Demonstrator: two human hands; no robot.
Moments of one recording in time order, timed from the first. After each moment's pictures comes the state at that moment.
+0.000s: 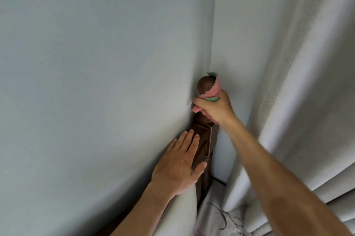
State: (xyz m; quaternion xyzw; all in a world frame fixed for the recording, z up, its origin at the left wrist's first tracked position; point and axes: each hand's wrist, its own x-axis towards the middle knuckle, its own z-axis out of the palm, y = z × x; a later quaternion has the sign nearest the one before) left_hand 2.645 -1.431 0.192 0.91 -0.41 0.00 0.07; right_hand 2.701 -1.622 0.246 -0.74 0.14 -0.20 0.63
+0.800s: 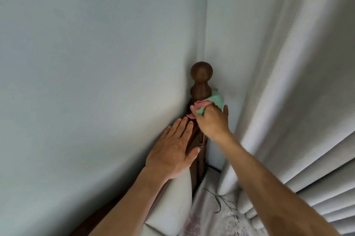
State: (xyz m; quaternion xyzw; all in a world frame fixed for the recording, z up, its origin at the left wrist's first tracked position) left_hand 2.650 -1.431 0.191 0.91 -0.41 0.00 0.07; right_hand 2.657 -1.604 0.198 -0.91 0.21 -0.12 0.33
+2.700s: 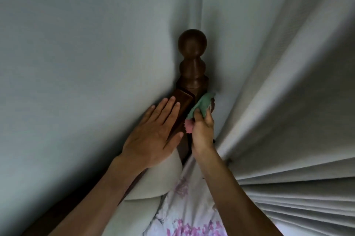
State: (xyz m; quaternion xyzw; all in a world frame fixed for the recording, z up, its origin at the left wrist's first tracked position) left_hand 2.642 -1.434 0.201 0.92 -0.39 -0.04 0.02; right_hand 2.628 -1.574 0.134 -0.37 0.34 -0.16 0.85
